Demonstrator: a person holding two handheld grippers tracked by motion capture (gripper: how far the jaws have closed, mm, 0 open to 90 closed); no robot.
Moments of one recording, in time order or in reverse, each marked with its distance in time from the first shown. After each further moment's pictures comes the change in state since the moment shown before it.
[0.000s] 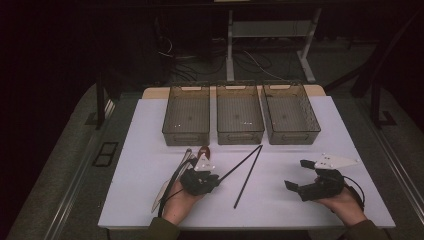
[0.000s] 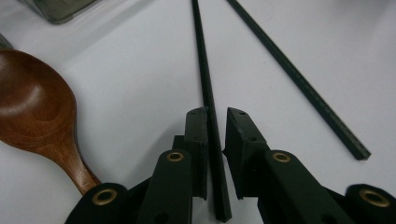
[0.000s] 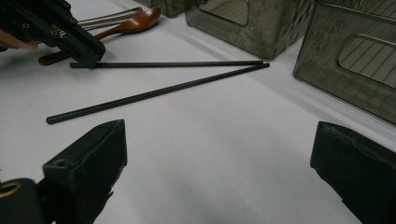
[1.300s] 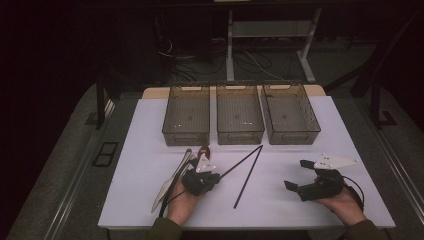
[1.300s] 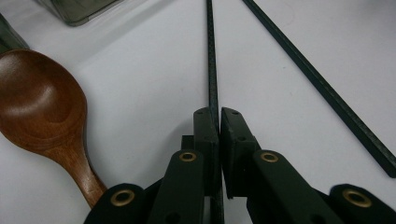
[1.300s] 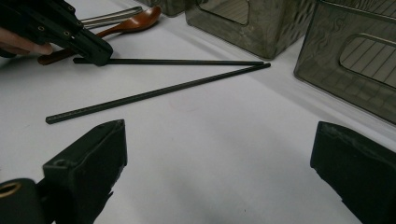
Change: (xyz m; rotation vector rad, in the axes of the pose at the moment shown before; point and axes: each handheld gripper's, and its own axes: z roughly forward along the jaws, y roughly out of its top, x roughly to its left) left arm -0.002 -0.004 0.009 -0.021 0.072 -0.008; right arm 0.000 0.000 0.001 0.001 -0.002 -0.002
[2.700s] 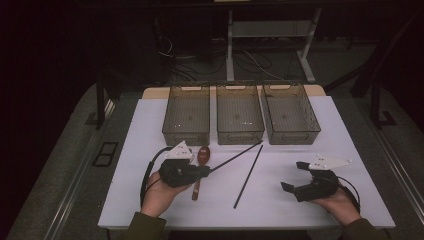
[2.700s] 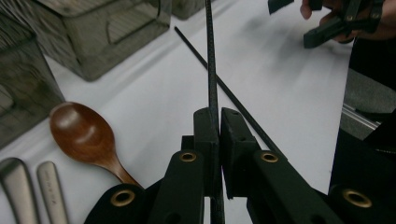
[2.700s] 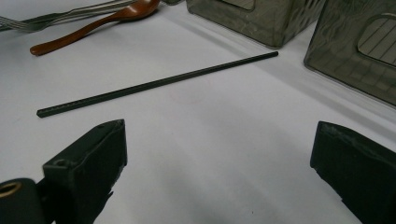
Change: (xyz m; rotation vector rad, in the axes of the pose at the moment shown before) left arm 0.026 0.025 -0.080 -0.126 -0.187 -0.015; right arm 0.000 -0.005 0.012 0.026 0.009 0.011
